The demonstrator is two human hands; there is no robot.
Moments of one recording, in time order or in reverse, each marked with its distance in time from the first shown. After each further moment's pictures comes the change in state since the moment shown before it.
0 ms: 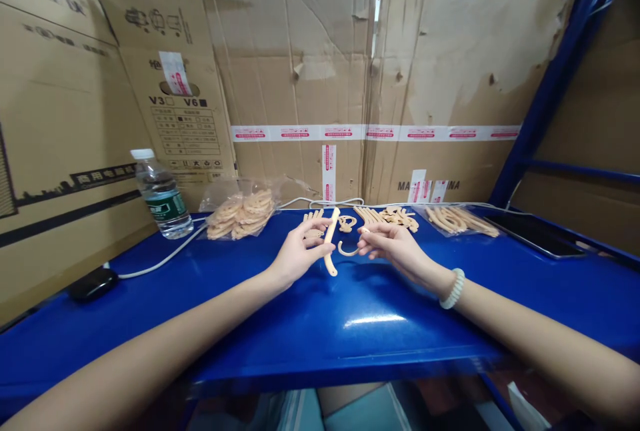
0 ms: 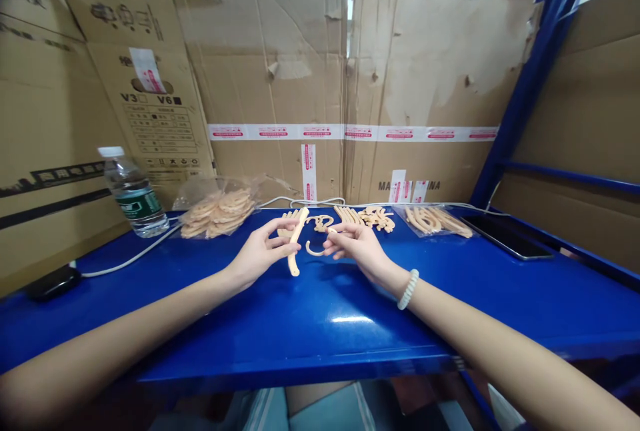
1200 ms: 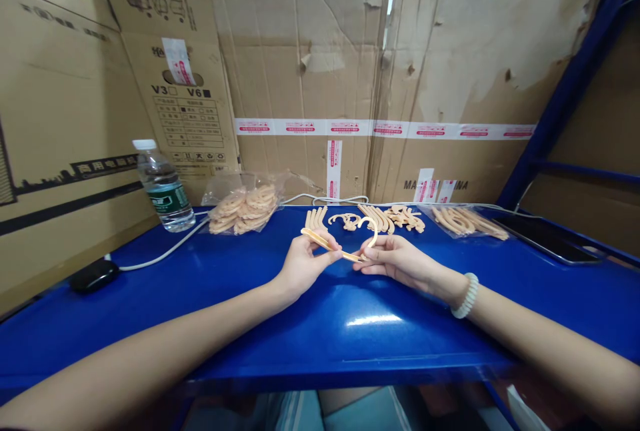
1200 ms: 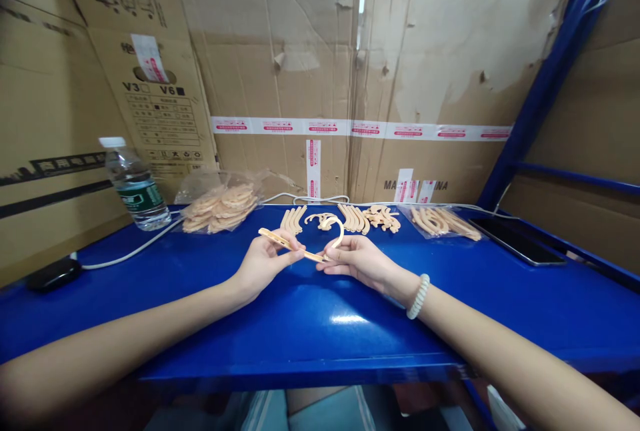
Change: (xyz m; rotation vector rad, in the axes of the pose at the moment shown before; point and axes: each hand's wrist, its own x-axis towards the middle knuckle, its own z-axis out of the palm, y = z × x) left_hand -0.015 -0.002 0.015 -0.016 0.095 0.072; right_hand -0.007 0.004 0.003 0.156 -0.239 0.258
